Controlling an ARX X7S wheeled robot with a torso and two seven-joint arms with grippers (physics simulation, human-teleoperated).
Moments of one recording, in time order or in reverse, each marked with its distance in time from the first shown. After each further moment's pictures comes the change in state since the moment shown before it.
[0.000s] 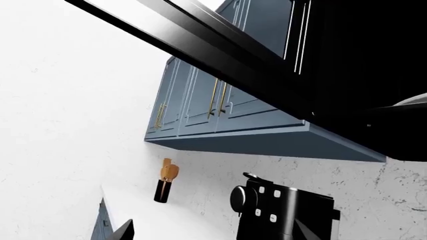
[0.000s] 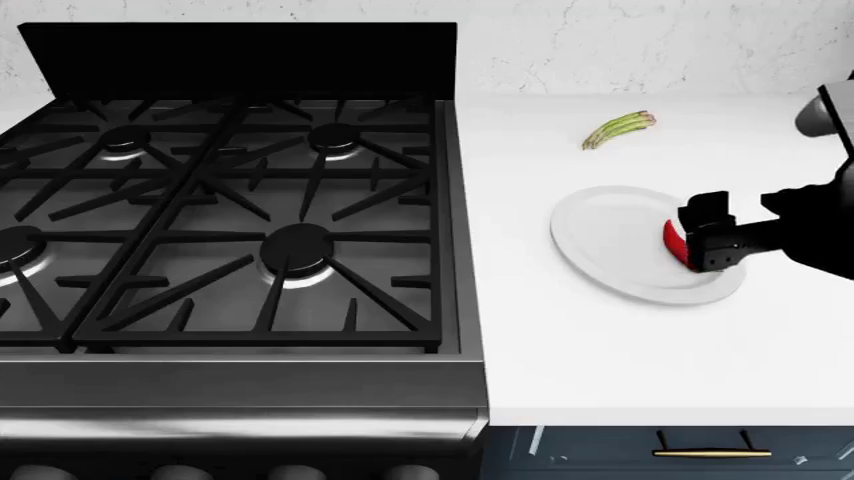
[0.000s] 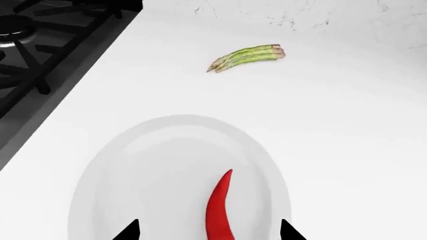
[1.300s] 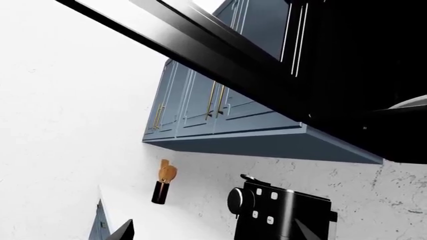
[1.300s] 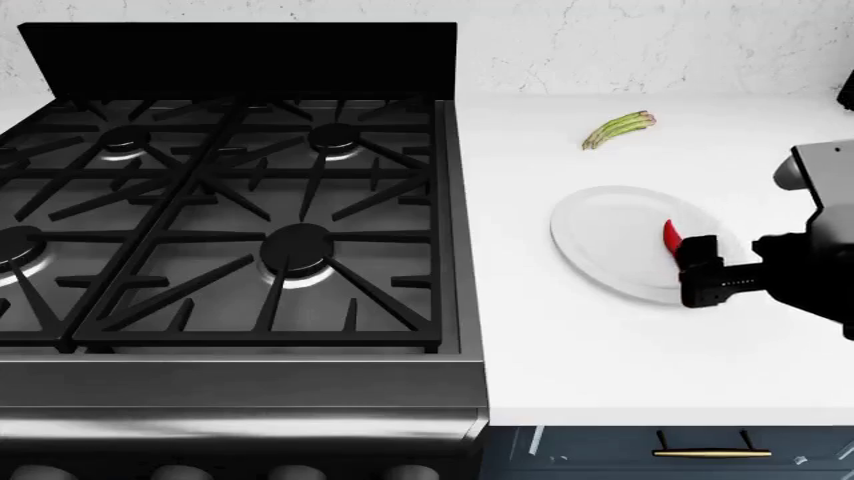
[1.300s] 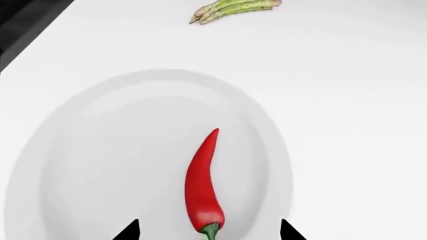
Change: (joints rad) left arm -0.130 -0.008 0.061 0.000 -0.027 -0.069 0.000; right arm -0.143 0.027 -0.063 0.050 -0.084 -0.140 -0.077
